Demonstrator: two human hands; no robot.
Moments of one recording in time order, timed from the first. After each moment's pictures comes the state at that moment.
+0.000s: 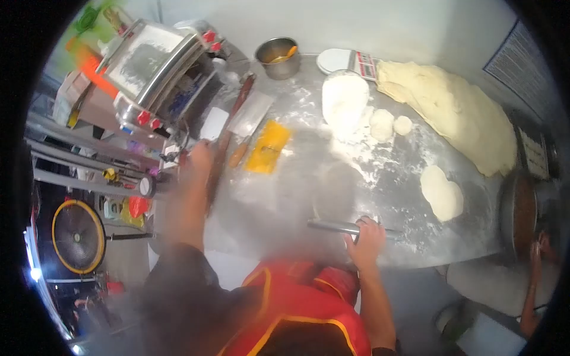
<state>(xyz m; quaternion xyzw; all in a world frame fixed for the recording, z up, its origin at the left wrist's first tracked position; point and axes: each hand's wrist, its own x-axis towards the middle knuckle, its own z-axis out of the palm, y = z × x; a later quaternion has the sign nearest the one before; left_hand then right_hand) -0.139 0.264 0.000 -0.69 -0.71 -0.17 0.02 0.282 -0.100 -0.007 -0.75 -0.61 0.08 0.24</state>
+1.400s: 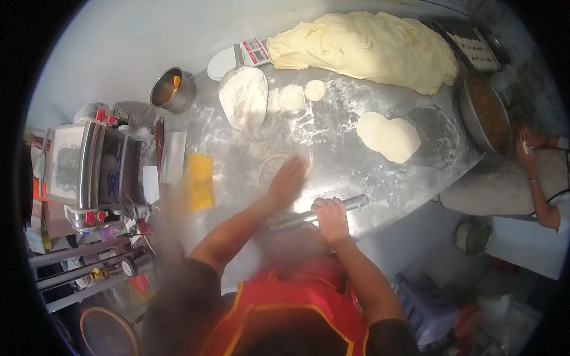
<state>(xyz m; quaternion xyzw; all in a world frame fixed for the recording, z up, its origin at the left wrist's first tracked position) 0.215 0.102 -0.056 -0.95 -0.10 -0.21 -0.22 0.291 -0.100 -0.028 -0.78 -0.58 0.15 0.16</state>
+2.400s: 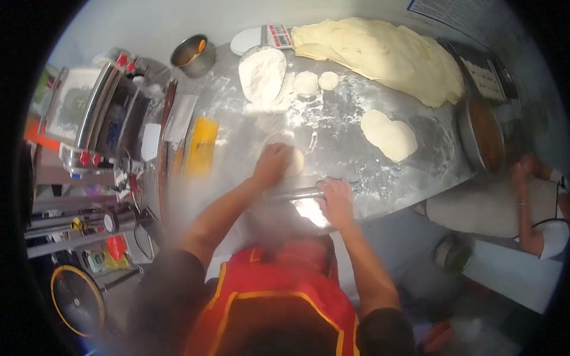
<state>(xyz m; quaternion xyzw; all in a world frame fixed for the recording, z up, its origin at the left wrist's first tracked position) 0.175 0.092 -0.029 -0.90 -0.27 -0.22 -0.27 0.320 -0.114 -0.008 -0.74 -0.63 0.09 0.23</state>
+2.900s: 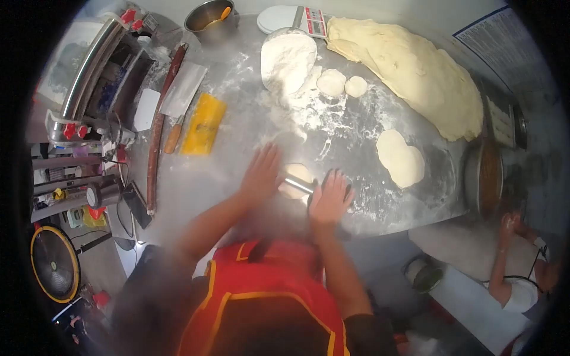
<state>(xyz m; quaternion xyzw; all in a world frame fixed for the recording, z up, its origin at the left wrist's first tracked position) 0.132 0.075 -0.024 -0.92 -0.33 -0.11 -0.17 0.290 -0.061 -0.013 -0.87 -0.49 -0.02 0.08</state>
